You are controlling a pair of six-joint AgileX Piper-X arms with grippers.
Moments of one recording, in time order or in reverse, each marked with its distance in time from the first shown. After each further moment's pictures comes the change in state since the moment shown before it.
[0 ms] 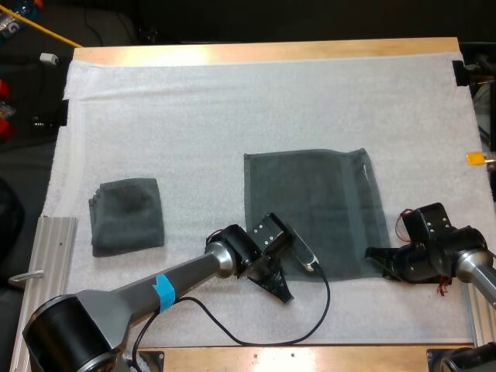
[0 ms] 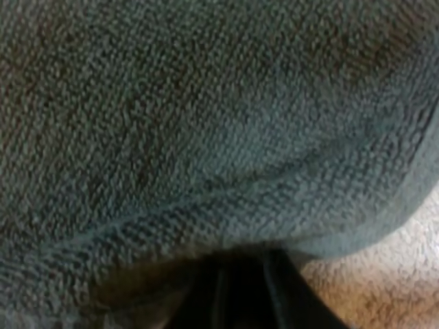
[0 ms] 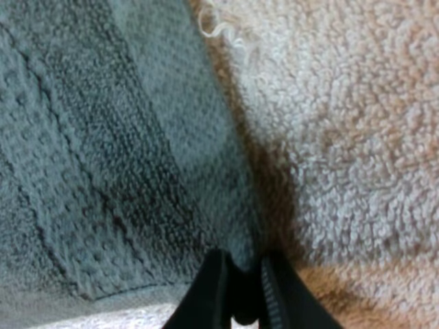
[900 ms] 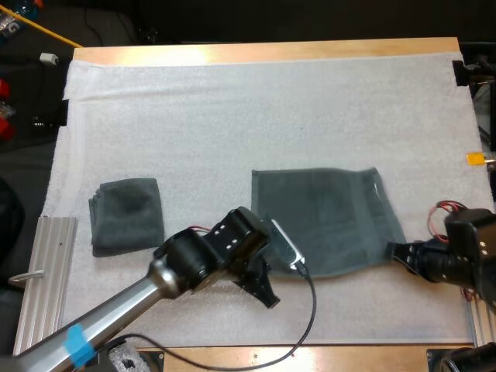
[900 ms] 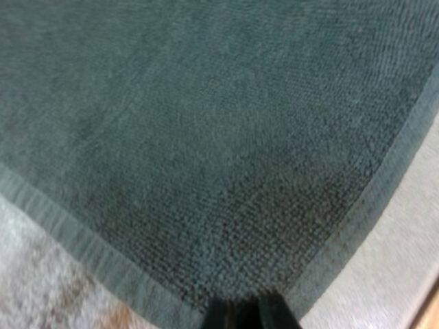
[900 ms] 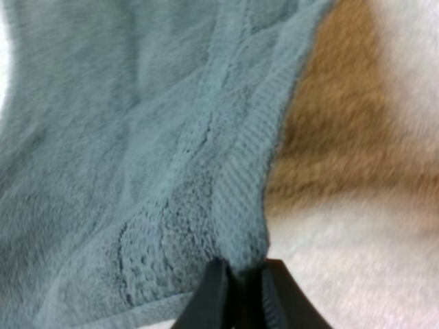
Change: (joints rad) left arm -0.011 -0.424 -0.092 0.322 0.004 -0.006; right arm 0.000 -0.499 -0.163 0.290 -0.070 0.000
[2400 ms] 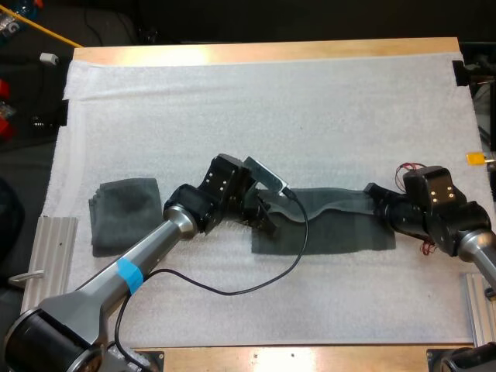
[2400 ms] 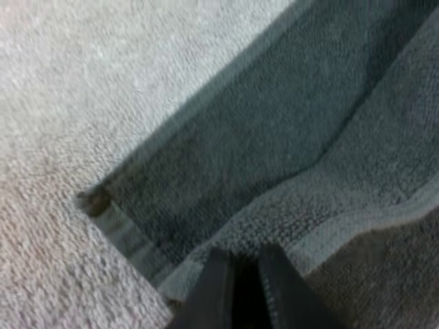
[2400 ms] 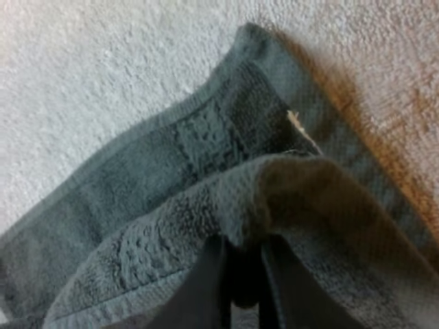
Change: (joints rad) left arm 0.327 0.348 0.000 -0.485 0.097 0.058; right arm 0.000 0.513 -0.011 -0.504 0.145 0.354
